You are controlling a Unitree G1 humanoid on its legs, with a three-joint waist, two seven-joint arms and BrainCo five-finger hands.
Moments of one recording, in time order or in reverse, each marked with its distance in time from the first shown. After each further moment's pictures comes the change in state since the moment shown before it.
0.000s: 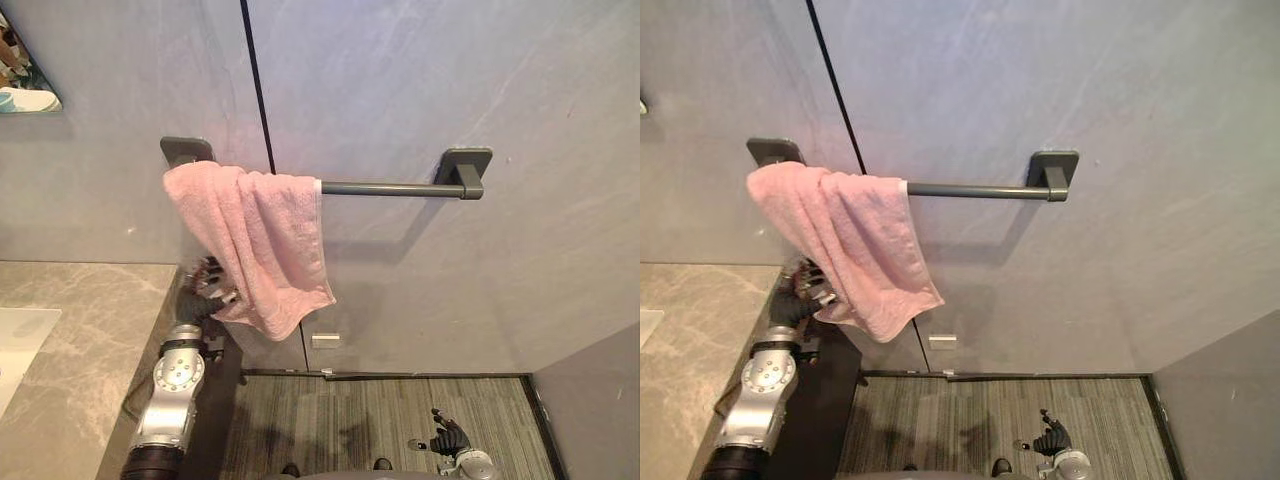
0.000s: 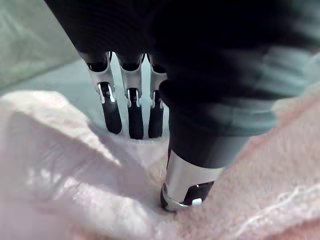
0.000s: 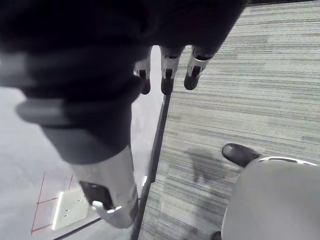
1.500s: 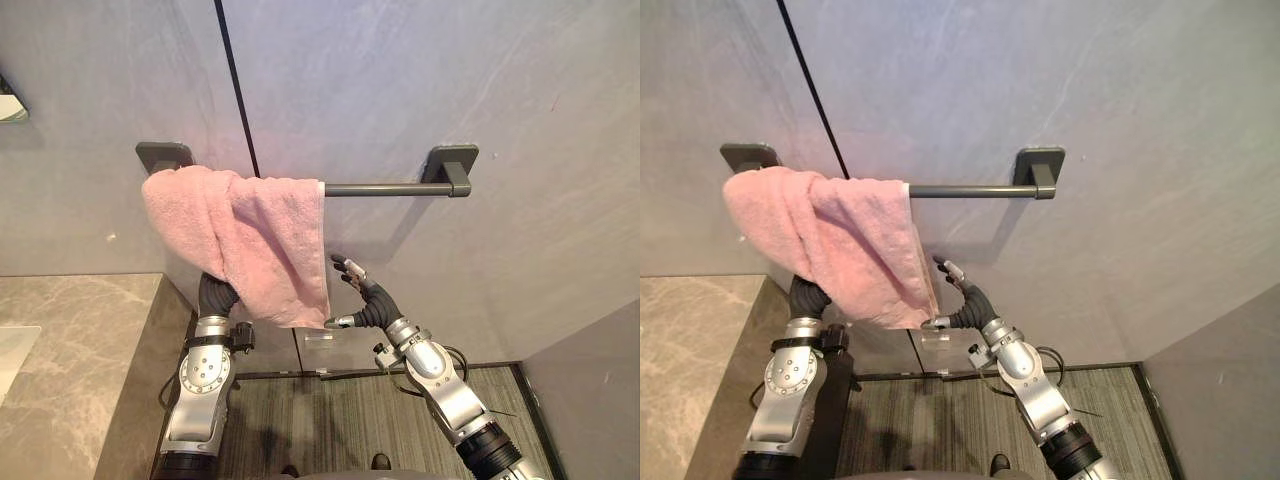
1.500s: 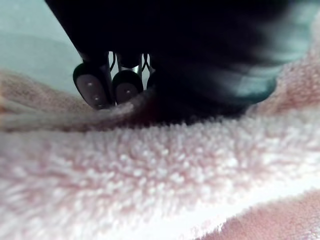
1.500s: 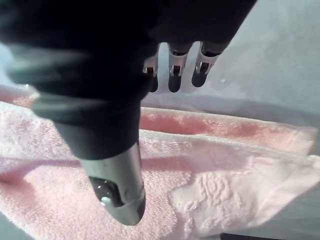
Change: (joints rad) left arm 0.033 -0.146 -0.027 -0.233 -0.052 -0.042 0.005; right arm -0.230 -0.052 0.394 -0.839 0.133 -0.114 0.106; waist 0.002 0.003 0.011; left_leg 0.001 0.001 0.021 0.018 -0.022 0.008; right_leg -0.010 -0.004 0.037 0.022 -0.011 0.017
